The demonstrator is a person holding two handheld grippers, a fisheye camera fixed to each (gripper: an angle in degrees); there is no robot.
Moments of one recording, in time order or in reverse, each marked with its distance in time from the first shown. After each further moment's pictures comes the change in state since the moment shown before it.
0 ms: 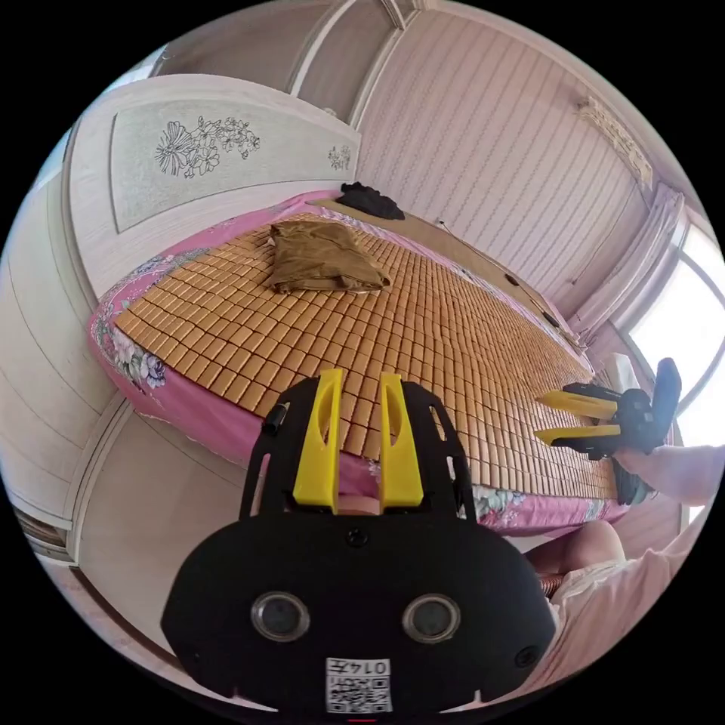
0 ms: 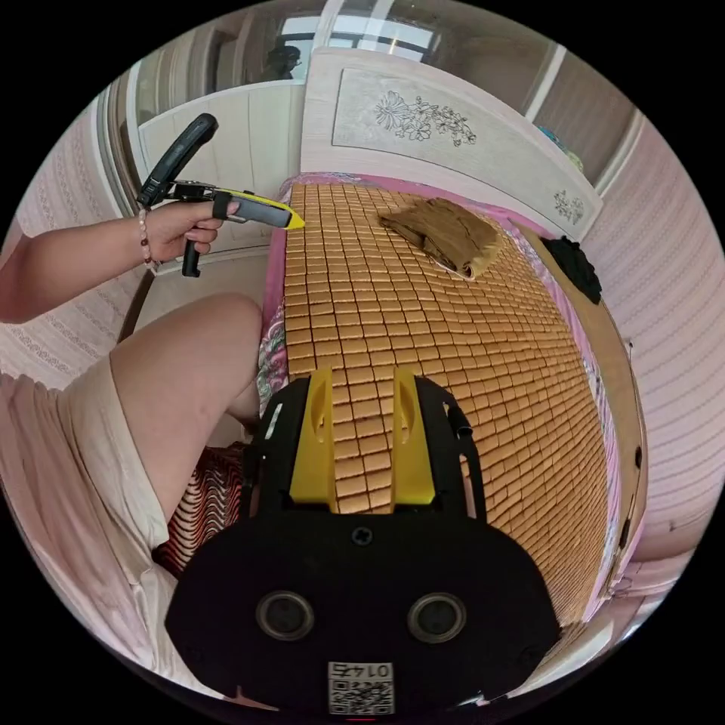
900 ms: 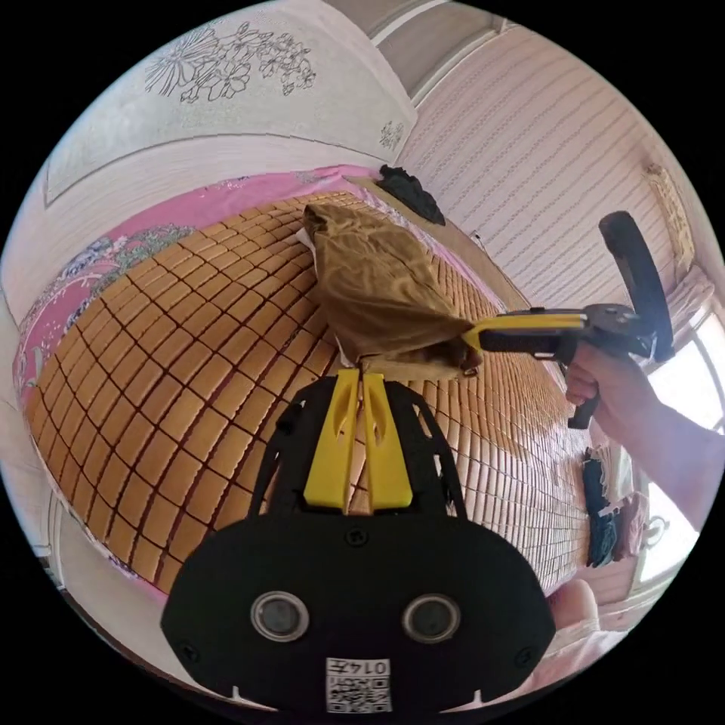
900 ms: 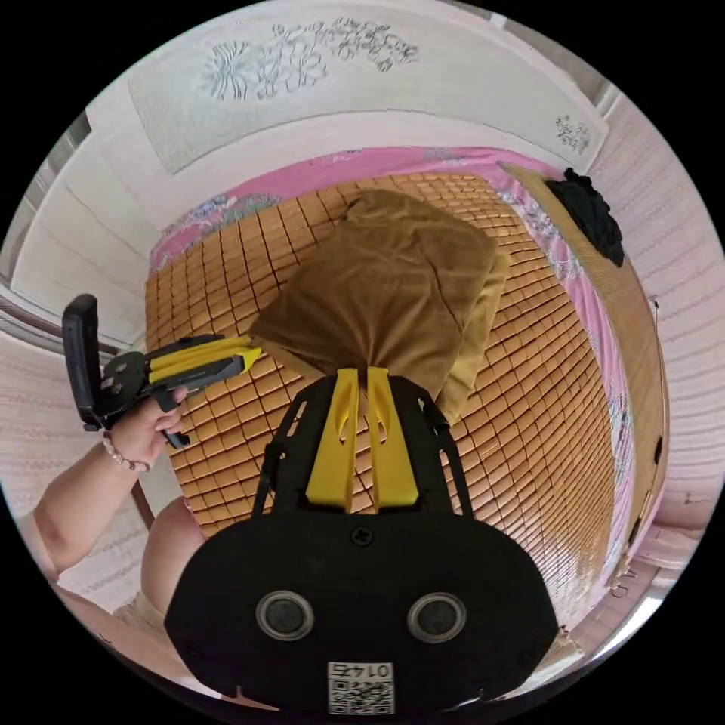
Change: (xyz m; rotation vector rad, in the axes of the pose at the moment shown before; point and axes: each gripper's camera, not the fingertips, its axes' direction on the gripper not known) left arm -0.145 -0.178 0.045 -0.063 0.112 -0.122; right arm 0.190 -0.301 0.213 -0.191 -0.058 0.286
